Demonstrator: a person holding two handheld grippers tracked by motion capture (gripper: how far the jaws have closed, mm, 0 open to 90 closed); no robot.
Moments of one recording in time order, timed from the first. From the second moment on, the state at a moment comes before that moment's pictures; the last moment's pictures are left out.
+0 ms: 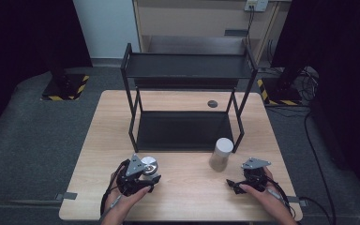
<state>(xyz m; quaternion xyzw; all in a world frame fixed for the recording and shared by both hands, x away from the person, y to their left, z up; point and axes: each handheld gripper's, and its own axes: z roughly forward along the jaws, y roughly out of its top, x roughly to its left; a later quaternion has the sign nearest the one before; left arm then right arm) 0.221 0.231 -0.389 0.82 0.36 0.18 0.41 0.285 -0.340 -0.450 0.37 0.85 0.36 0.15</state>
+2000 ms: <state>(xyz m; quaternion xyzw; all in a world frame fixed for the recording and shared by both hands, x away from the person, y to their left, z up) 0.336 0.223 -0.233 0.86 0.23 0.17 0.41 0.288 -0.342 -0.450 0.36 0.85 0.36 0.15</state>
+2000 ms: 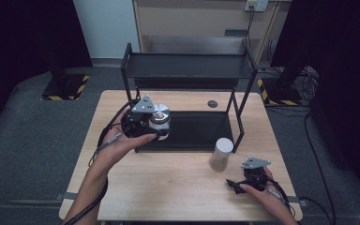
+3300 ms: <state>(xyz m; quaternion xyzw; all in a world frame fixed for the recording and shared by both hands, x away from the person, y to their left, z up) 0.388 0.203 -0.131 0.86 0.22 0.19 0.41 0.289 -0.343 -0.450 0.36 0.85 0.36 0.15</state>
